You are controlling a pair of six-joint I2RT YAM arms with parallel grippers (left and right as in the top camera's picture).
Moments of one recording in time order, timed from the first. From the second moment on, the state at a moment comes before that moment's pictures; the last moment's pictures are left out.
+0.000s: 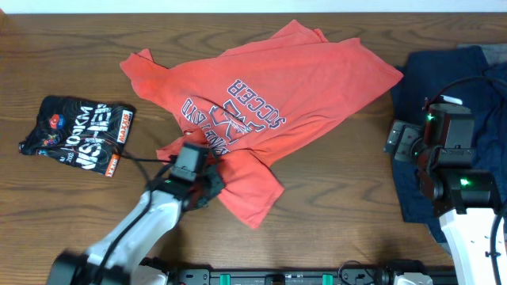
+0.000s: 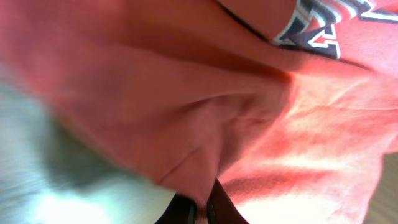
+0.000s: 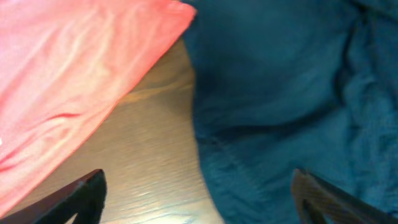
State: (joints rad) left arm -0.30 1.28 0.50 -0.40 0.16 -0.88; right arm 0.00 1.05 0.94 -0.76 0.19 0.23
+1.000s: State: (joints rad) left arm 0.22 0.81 0.60 -0.95 0.08 -0.59; right arm 0.00 1.69 0.95 -0.13 -0.10 0.27
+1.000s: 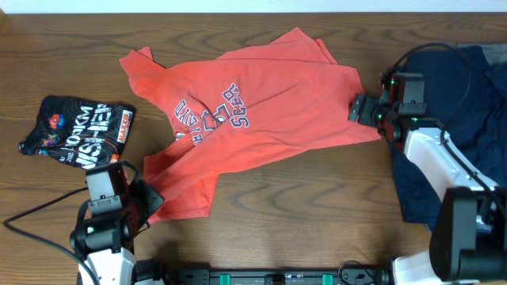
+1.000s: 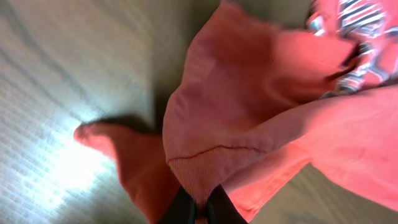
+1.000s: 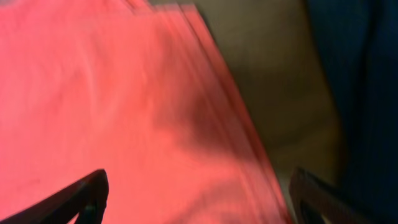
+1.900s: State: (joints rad) left arm 0.22 0.90 0.60 -0.95 0.08 -0.59; right arm 0.05 1.66 0.94 -0.26 -0.16 0.26
